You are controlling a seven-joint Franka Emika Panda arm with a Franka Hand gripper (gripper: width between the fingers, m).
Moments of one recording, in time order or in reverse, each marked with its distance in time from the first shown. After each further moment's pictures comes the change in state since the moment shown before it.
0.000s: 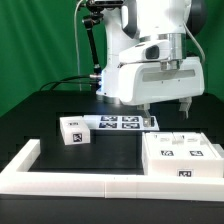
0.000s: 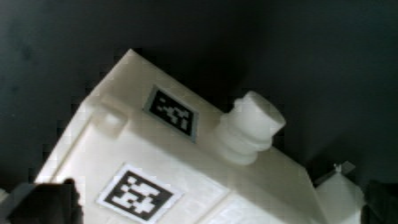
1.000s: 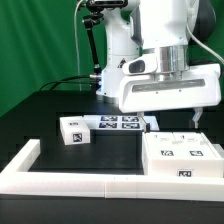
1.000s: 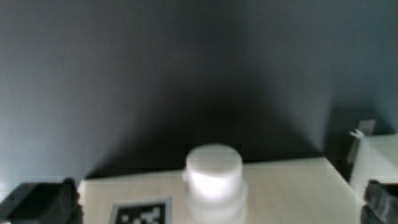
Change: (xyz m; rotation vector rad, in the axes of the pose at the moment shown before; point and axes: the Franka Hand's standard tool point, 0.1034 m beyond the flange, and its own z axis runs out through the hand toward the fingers) arm -0.016 -0.018 0.026 0.026 -0.035 0.576
